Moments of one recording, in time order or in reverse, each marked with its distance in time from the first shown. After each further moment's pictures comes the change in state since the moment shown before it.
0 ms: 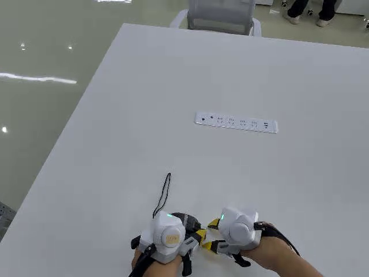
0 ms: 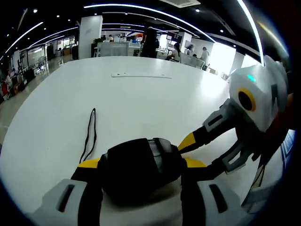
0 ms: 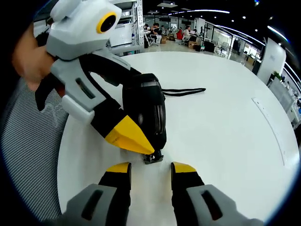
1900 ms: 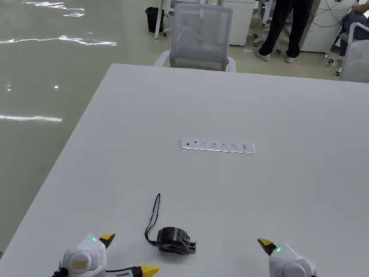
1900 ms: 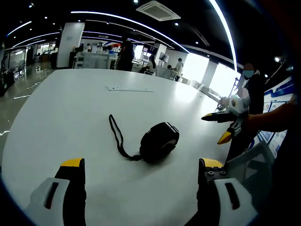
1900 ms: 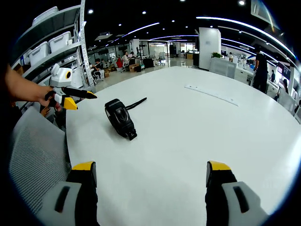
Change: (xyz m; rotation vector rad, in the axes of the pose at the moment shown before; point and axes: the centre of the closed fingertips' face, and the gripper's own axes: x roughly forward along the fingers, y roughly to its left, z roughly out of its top) left arm -0.108 0.068 -0.008 0.035 -0.114 -0.276; right arm -0.123 0.011 -0.055 0.443 -0.267 -0.371
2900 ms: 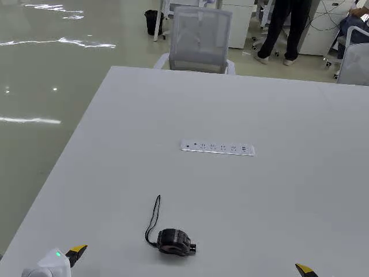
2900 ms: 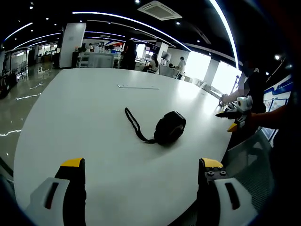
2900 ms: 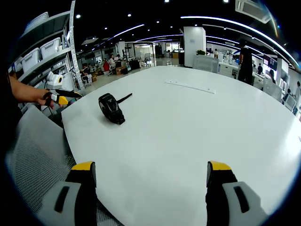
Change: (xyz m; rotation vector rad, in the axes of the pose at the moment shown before) left arm -0.047 0.037 -0.023 0.013 0.017 0.029; right arm -0.064 -0.021 -0.040 0.077 -0.010 -0.102
